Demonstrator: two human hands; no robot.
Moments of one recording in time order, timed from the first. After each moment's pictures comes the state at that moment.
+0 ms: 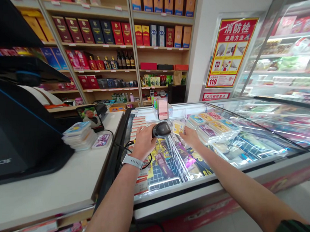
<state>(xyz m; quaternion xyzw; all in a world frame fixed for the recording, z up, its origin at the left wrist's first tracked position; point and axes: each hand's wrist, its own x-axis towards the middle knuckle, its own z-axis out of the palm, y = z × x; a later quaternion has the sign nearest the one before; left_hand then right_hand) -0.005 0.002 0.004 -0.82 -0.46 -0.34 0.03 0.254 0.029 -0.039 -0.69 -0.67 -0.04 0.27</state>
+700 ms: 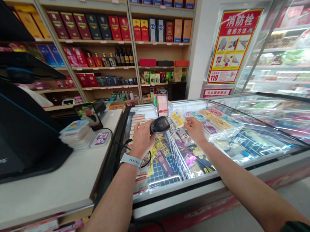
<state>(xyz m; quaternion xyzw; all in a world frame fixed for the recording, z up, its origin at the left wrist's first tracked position) -0.006 0.002 0.007 -0.80 -0.46 -0.37 0.05 0.261 0.035 -0.032 -0.57 -0.57 0.11 0.58</state>
